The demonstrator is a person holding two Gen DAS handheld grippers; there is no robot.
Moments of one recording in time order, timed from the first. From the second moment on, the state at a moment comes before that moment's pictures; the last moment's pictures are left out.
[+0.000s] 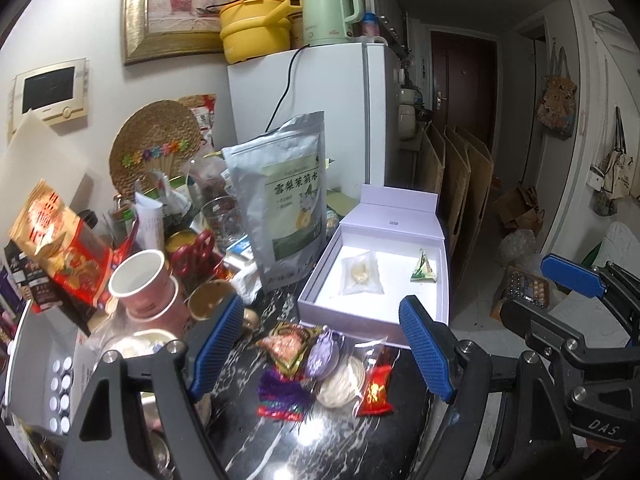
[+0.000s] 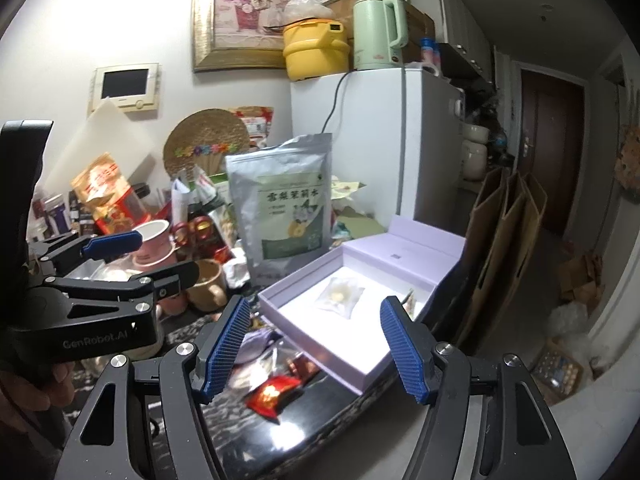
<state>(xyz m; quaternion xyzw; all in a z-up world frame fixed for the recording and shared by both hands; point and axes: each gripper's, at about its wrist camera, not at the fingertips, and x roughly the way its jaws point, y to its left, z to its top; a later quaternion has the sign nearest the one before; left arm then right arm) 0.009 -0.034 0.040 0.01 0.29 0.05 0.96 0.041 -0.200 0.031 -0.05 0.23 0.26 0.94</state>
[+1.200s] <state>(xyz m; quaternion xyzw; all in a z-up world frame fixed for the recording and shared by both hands) 0.000 0.007 -0.078 -0.07 0.38 0.06 0.92 0.035 -0.180 -0.090 -0.05 0.34 0.29 0.89</state>
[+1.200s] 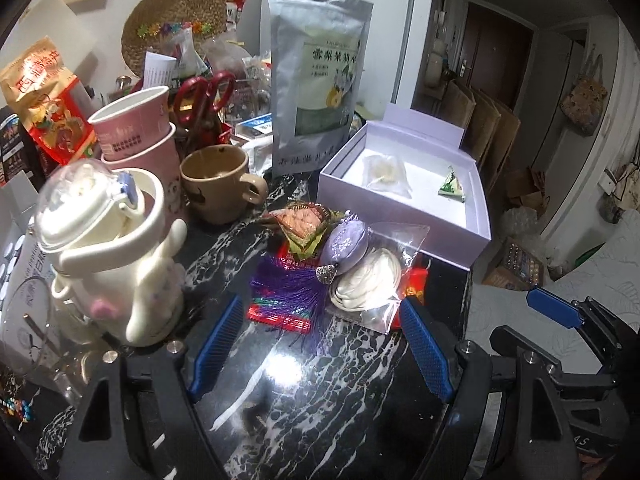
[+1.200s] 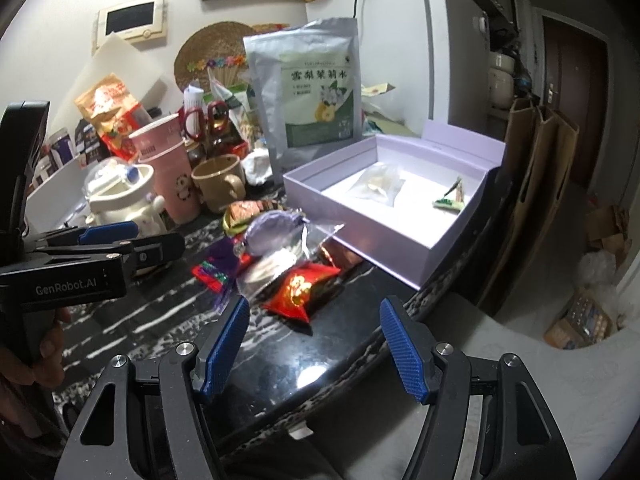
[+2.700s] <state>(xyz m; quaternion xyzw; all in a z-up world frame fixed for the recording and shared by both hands) 0.109 0.001 -0.138 -0.08 0.44 -0.02 0.90 0.116 -0.184 -0.143 -0.03 0.41 0.30 0.86</state>
